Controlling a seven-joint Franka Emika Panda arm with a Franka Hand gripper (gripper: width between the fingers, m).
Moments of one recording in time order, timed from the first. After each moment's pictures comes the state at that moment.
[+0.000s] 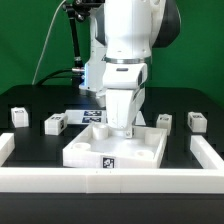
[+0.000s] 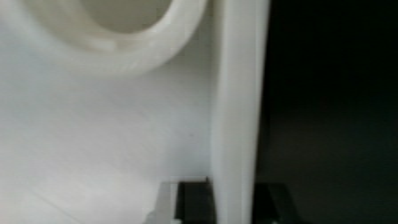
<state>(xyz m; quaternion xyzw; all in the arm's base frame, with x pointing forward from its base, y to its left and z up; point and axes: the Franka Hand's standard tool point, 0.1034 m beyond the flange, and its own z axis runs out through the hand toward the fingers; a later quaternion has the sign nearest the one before) 0.450 0.030 0.007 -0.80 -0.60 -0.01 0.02</state>
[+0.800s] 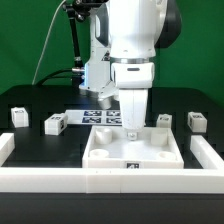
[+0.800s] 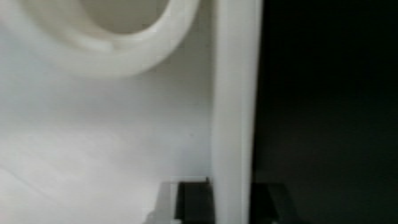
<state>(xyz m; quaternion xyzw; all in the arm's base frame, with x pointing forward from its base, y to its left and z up) 0.463 0.035 0.008 -0.73 -0.68 -0.01 0.01</state>
